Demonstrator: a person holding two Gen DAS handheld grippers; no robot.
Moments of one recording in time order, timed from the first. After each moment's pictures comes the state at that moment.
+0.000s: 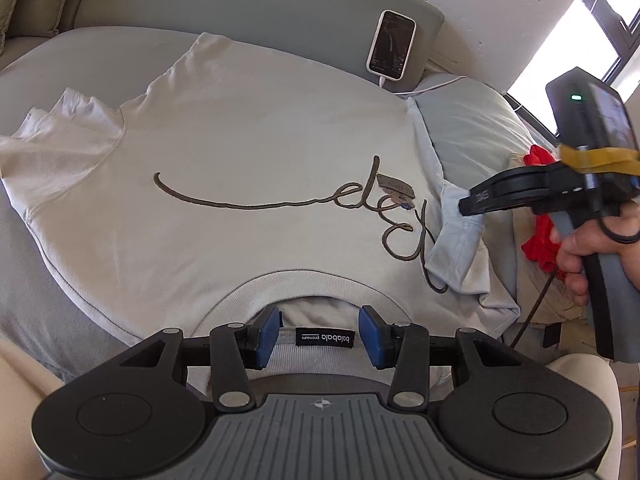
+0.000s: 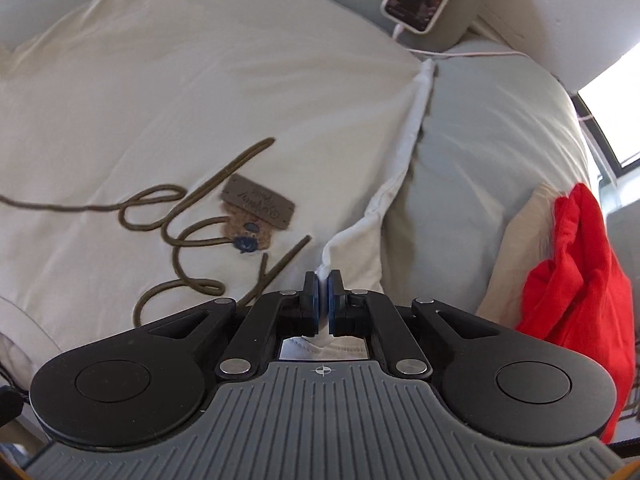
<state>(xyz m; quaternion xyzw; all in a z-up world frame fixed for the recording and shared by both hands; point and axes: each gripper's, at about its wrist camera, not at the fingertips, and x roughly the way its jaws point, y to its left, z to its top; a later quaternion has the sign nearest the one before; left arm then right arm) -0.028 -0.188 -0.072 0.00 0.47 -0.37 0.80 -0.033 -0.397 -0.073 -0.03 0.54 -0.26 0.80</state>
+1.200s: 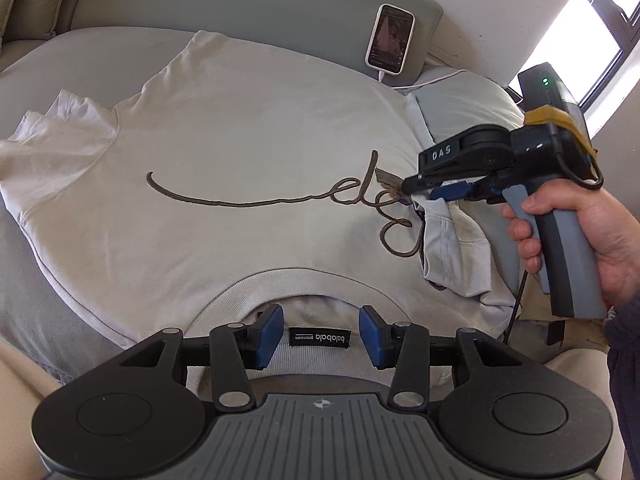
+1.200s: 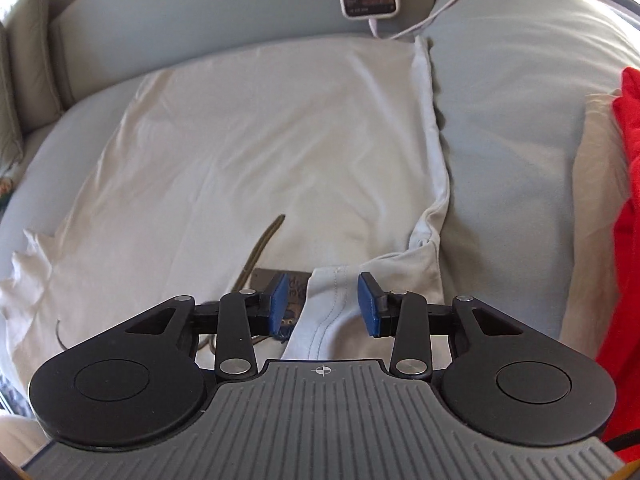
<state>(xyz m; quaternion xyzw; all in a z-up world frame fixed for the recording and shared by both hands) -0.029 -0.198 -0.073 0.01 0.47 -0.37 0.80 -0.024 -0.453 -0.091 0.19 0.48 -0.20 0.83</state>
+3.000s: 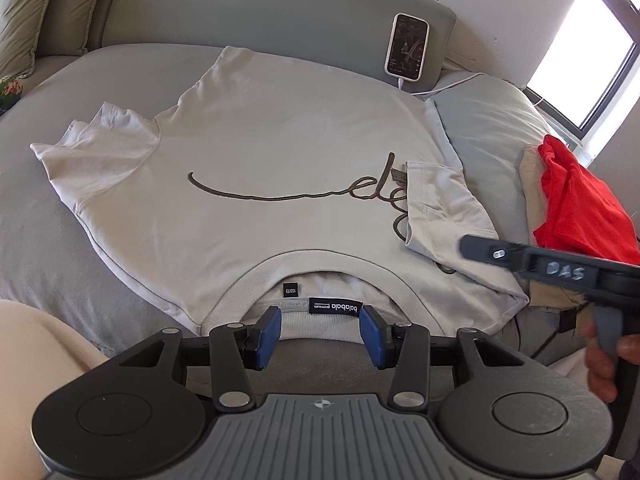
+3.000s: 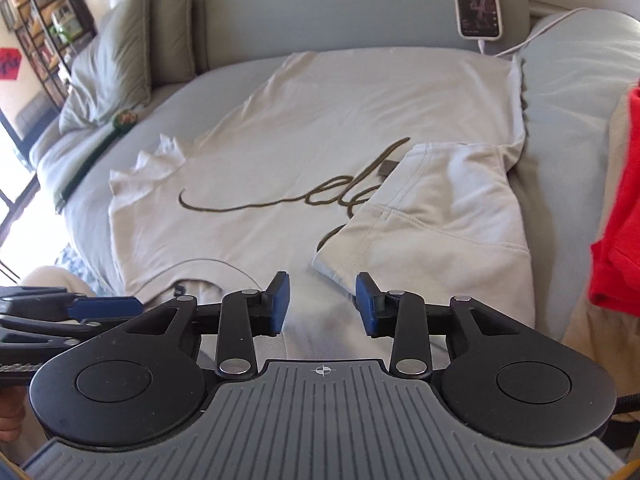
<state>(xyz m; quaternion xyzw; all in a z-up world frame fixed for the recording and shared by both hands) -0.060 -0.183 -0.055 0.03 0.46 -0.33 0.83 -0.151 -0.390 -0.063 0.18 0.38 -0.06 0.91</state>
